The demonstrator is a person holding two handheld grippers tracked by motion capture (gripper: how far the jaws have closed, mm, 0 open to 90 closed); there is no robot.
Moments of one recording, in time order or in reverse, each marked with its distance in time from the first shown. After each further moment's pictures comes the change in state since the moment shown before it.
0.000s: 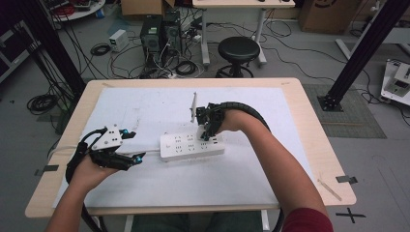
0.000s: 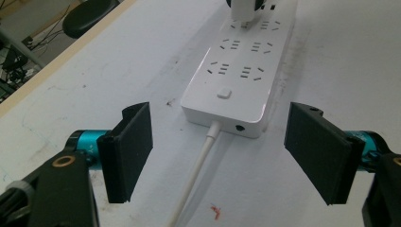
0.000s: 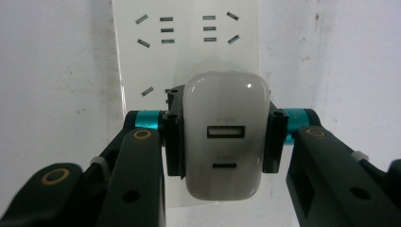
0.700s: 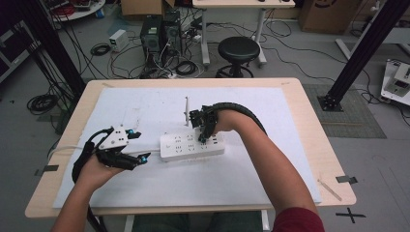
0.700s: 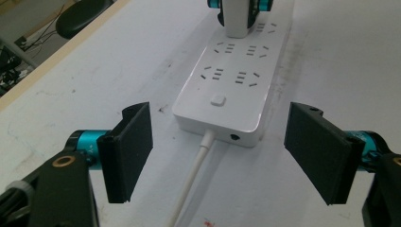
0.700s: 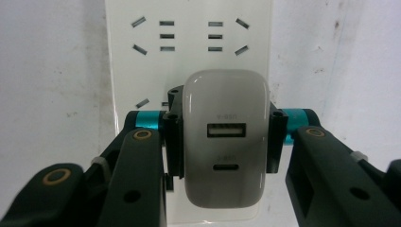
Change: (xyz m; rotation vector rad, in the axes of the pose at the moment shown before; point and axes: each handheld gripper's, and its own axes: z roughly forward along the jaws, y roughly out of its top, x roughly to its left) left arm -0.004 0.003 0.013 0.011 -0.014 0.002; right arm -0.004 0.016 0.016 0.077 0.033 -0.036
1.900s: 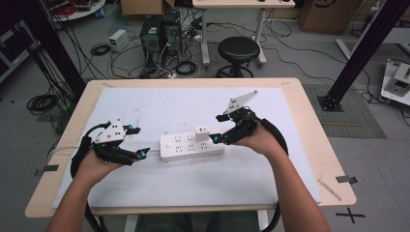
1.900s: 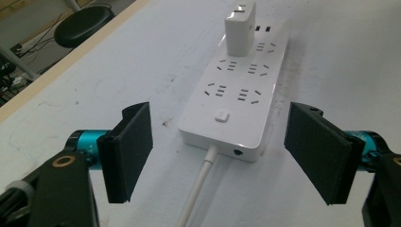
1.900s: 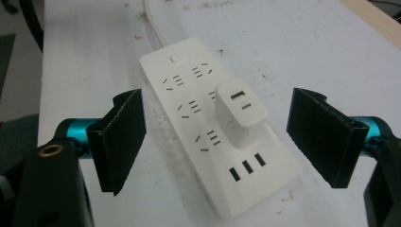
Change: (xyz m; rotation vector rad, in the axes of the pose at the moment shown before) left arm 0.009 0.009 -0.004 -0.047 -0.029 -0.016; right arm 0.082 -0.099 -0.055 -0.722 -0.153 0.502
